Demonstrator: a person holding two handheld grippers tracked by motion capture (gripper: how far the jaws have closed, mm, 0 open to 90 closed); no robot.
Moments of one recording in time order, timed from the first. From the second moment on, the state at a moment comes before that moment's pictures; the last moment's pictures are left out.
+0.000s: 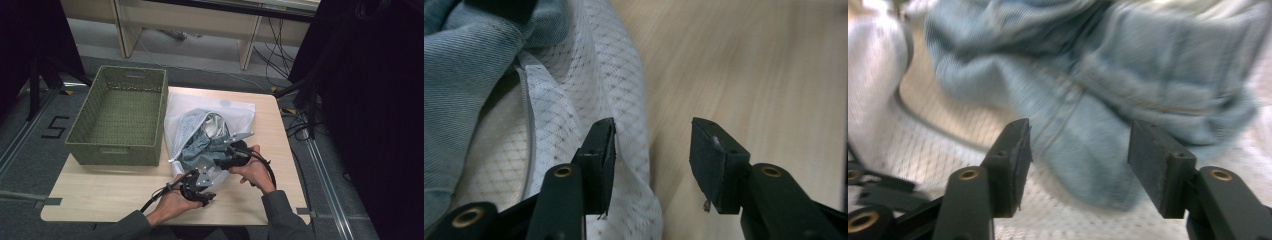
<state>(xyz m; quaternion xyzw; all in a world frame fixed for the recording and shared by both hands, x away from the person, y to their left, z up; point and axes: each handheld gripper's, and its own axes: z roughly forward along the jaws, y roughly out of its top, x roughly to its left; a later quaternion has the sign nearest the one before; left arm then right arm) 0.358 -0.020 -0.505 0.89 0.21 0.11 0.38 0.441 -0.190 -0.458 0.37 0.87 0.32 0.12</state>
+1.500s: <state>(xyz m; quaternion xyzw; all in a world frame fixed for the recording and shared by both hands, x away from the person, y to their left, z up) 0.345 -0.009 -0.510 0.90 0.22 0.07 0.37 0.465 -0.151 -0.466 0.37 0.87 0.33 0.07</state>
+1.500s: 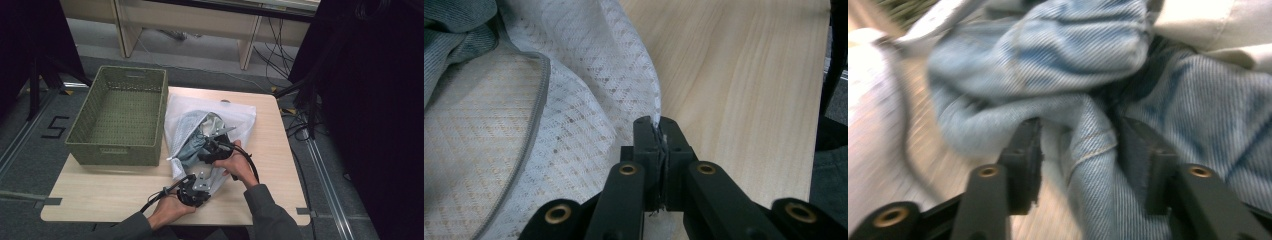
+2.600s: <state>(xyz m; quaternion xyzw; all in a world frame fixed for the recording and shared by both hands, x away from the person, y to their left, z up) 0.342 -0.008 -0.511 0.90 0.22 0.07 0.38 0.492 -0.139 -0.492 0.40 0.84 0.28 0.23</state>
